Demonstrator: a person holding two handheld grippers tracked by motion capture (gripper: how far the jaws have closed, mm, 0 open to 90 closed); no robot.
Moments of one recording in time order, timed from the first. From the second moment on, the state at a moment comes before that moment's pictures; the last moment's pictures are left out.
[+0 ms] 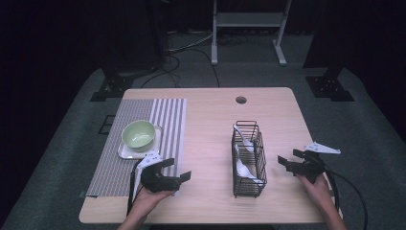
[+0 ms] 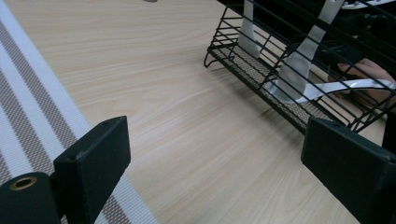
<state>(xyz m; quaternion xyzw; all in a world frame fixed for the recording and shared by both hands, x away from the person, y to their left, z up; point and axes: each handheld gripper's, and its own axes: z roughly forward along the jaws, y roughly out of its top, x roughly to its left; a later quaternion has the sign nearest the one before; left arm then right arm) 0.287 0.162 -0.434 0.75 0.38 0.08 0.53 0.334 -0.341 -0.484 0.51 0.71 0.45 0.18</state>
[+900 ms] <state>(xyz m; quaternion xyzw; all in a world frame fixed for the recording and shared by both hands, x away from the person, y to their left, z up) 0.287 0.132 -0.424 0.76 0.36 0.05 0.55 0.334 -0.341 -0.484 0.50 0.71 0.45 0.18</state>
